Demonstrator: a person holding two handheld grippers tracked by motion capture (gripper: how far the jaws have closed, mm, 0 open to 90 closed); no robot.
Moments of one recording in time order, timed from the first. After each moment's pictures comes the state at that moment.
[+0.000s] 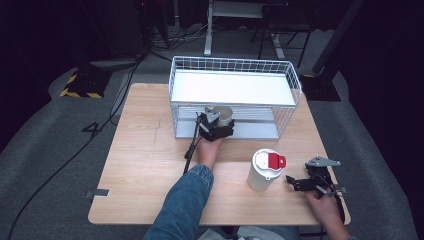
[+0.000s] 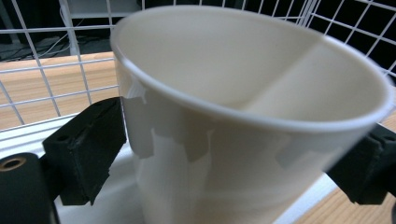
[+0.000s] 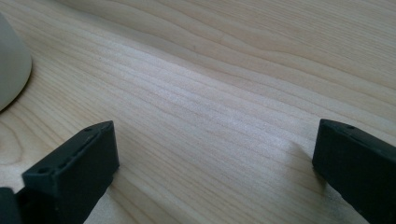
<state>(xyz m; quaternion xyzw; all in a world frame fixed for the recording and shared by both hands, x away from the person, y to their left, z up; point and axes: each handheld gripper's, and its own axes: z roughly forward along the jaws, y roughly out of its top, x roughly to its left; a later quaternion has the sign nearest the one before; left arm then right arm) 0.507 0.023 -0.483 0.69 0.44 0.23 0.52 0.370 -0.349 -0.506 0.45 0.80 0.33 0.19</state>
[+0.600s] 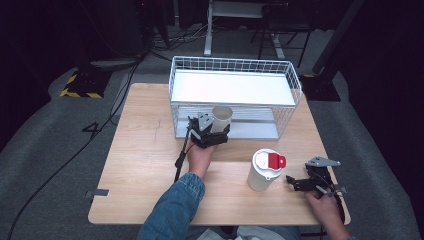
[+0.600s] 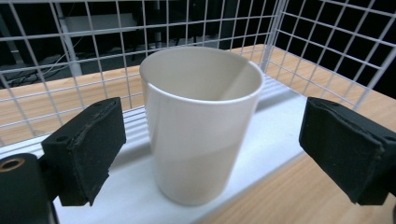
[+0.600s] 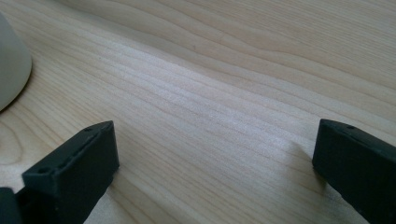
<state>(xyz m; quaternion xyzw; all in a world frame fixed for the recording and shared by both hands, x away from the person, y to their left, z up) 0.457 0.048 -0.452 0.70 0.41 0.25 0.53 0.370 -0.349 -0.506 0.45 0.80 0.33 0.19</state>
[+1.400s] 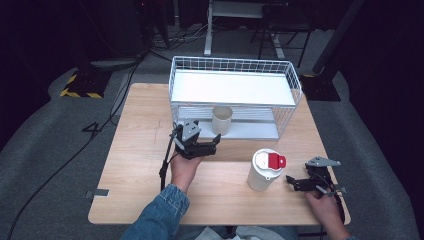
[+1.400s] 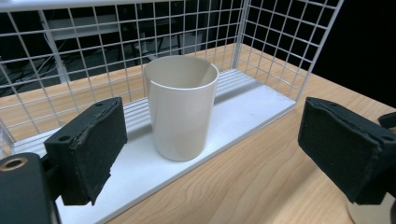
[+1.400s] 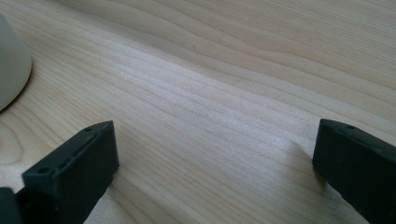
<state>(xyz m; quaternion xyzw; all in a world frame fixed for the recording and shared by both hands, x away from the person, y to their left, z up) 0.400 0.089 -0.415 0.72 0.38 0.23 0.53 0.370 -0.349 -0.506 0.45 0.80 0.33 0.19</state>
